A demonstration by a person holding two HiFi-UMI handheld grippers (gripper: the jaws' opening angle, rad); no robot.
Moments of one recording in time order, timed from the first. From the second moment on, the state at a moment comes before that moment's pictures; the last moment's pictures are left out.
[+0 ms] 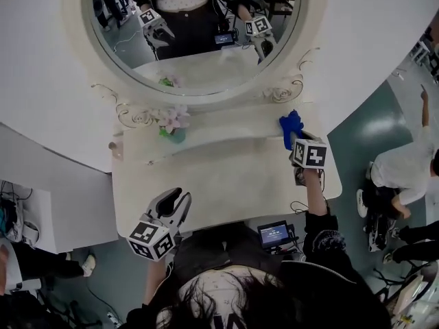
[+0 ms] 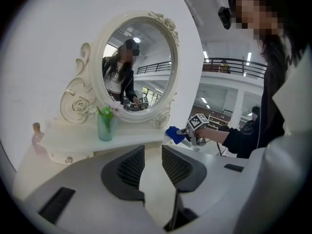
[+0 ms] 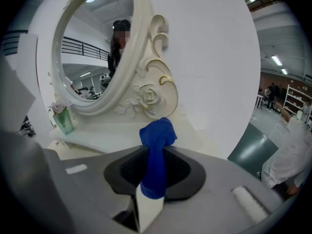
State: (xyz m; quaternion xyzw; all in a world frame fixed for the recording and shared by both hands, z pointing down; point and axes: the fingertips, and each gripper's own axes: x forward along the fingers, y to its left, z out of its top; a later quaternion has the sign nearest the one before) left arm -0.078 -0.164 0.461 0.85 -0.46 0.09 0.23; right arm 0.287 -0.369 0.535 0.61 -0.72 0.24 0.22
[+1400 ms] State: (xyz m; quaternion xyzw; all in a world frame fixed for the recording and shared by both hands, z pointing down) left arm -0.366 -0.020 0.495 0.76 -0.59 0.07 0.27; right arm -0.362 -0.168 0.635 0.22 -0.91 0.15 0.33
